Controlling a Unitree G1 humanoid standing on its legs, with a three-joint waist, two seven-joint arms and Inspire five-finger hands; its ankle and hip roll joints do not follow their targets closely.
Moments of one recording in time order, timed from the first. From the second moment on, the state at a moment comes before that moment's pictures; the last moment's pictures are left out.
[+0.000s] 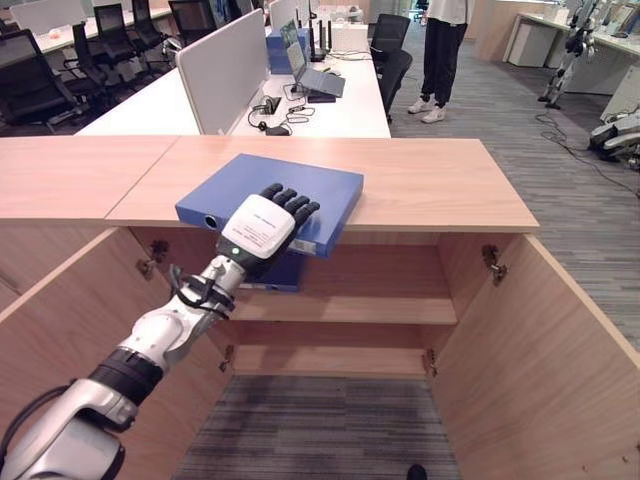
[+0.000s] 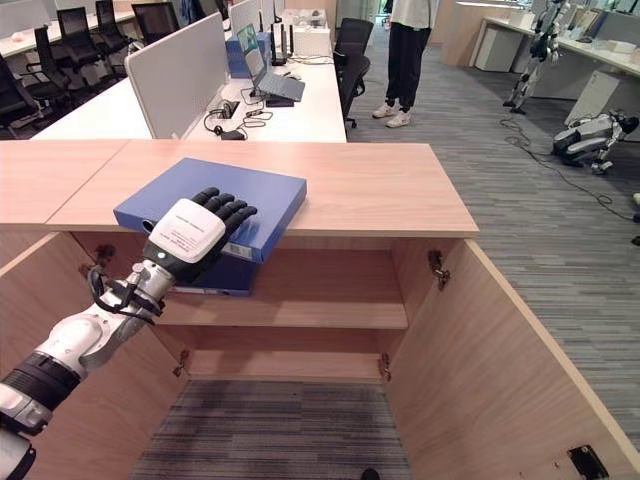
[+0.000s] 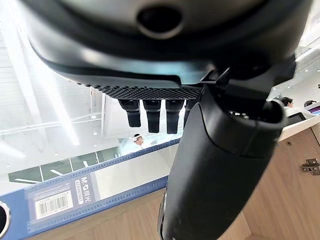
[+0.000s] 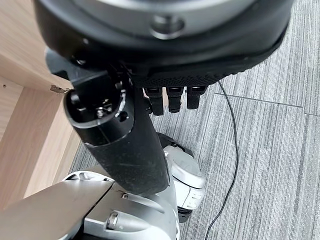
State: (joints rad) left arm -0.54 0.84 -0.55 0.29 0.95 -0.11 0.40; right arm 0.11 -0.28 0.26 1.22 0.04 -0.06 -0.05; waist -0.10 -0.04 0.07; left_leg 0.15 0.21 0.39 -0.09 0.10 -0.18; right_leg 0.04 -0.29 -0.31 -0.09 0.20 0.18
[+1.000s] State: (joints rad) left arm -0.33 0.84 -0.18 -0.23 0.83 -0.14 0.39; right arm 0.17 -0.28 0.28 1.14 0.04 -0.05 -0.05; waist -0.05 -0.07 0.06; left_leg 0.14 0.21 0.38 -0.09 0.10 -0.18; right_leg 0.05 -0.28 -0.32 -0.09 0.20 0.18
